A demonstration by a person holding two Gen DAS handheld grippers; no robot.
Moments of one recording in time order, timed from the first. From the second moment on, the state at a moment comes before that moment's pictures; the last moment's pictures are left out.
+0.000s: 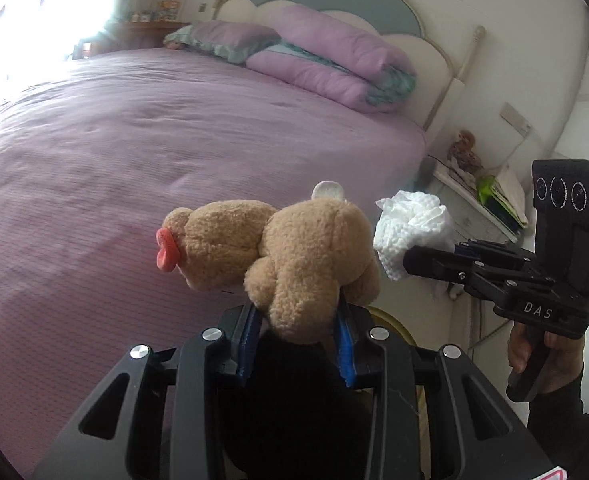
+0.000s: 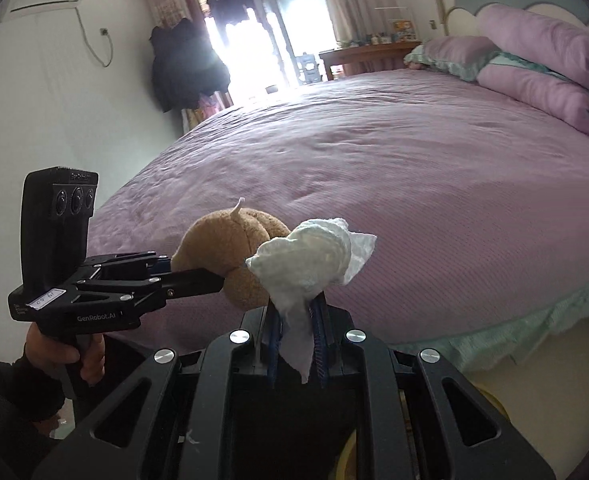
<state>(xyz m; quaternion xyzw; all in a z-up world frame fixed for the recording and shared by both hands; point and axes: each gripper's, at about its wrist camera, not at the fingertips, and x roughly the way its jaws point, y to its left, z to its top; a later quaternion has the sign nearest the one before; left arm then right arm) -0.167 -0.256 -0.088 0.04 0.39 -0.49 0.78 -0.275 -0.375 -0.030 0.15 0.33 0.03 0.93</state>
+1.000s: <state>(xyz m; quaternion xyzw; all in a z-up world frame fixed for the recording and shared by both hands) -0.241 -0.445 -0.227 0.20 0.52 -0.55 0.63 -0.412 -0.467 -0.135 0.29 0.40 -0.13 0.86</state>
